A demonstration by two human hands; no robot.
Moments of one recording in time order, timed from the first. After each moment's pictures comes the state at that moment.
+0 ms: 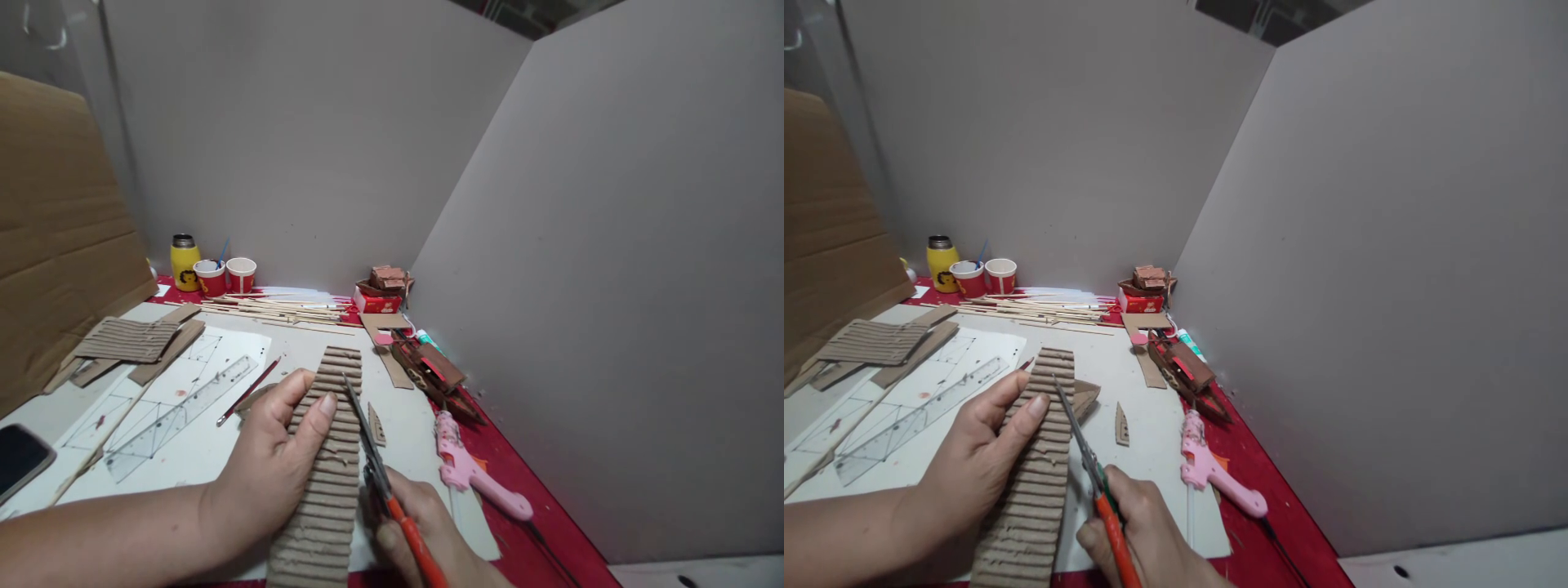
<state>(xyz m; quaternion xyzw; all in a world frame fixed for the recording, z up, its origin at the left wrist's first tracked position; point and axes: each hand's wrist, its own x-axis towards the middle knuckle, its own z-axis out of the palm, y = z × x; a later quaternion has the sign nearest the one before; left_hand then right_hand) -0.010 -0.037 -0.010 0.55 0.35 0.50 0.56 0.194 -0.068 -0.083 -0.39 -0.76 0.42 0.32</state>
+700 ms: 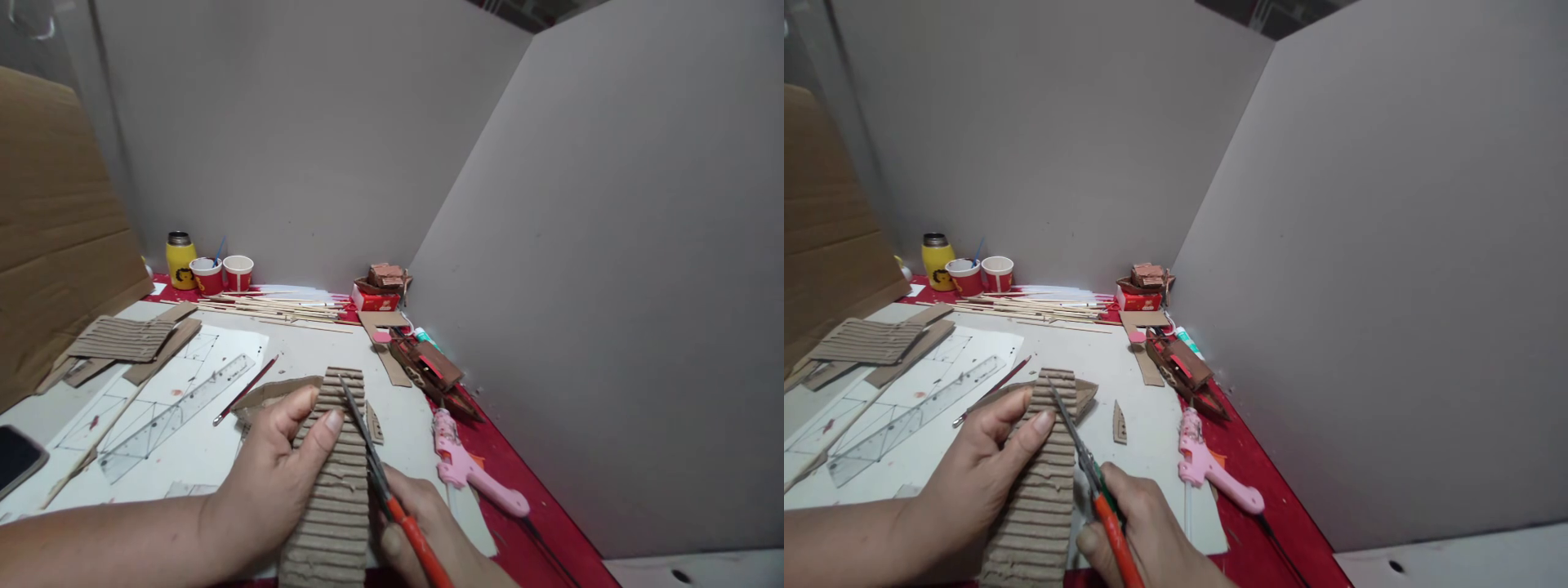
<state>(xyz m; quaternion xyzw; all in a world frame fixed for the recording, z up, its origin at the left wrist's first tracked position) -0.007 -0.040 -0.018 0.58 0.34 0.48 0.56 0.190 -0.067 -0.059 -0.39 -0.76 0.42 0.30</state>
